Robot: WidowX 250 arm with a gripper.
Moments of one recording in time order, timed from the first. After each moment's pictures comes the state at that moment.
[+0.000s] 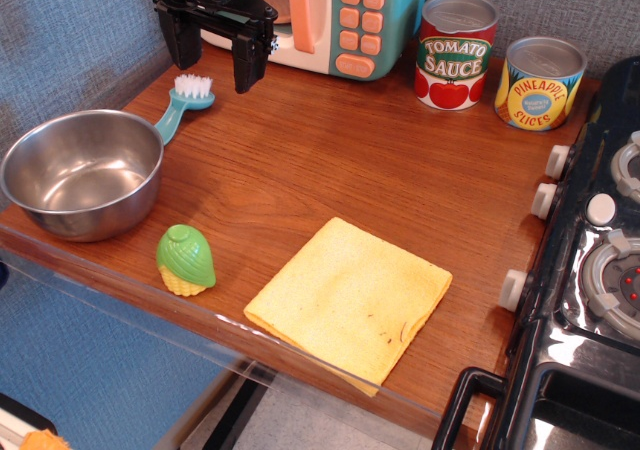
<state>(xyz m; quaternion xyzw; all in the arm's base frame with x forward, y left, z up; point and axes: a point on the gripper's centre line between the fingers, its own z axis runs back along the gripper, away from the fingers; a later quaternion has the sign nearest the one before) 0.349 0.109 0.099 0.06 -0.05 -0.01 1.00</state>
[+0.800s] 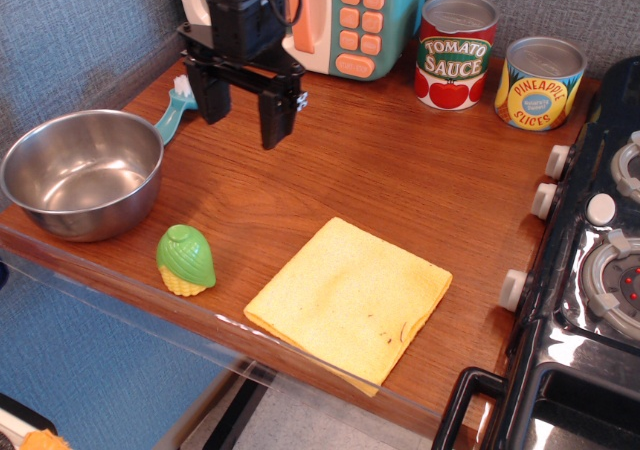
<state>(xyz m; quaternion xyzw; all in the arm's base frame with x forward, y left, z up) 0.315 0.069 0.082 0.02 -0.04 -0.06 1.00</state>
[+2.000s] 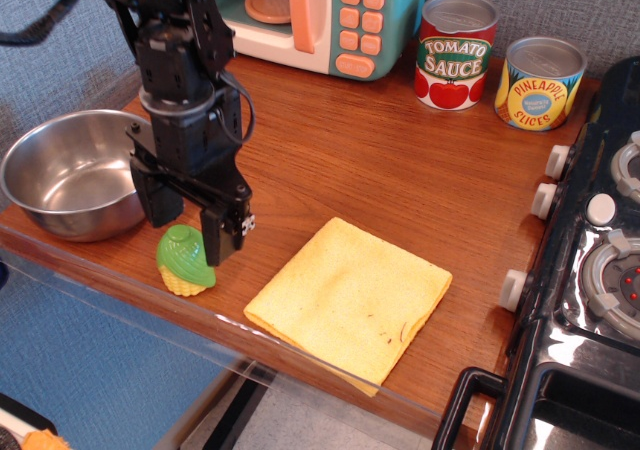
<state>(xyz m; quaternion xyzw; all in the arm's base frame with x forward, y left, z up) 0.235 0.058 0.051 0.03 0.00 -0.10 0.99</state>
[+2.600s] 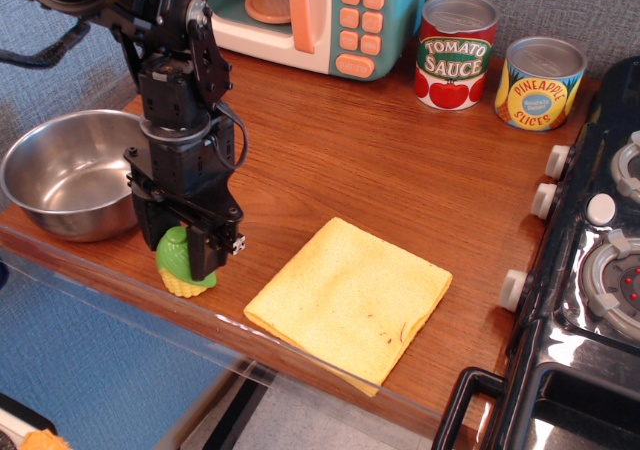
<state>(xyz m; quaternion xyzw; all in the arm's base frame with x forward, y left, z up) 0.232 0.066 0.030 0.02 0.02 -0.10 0.99</state>
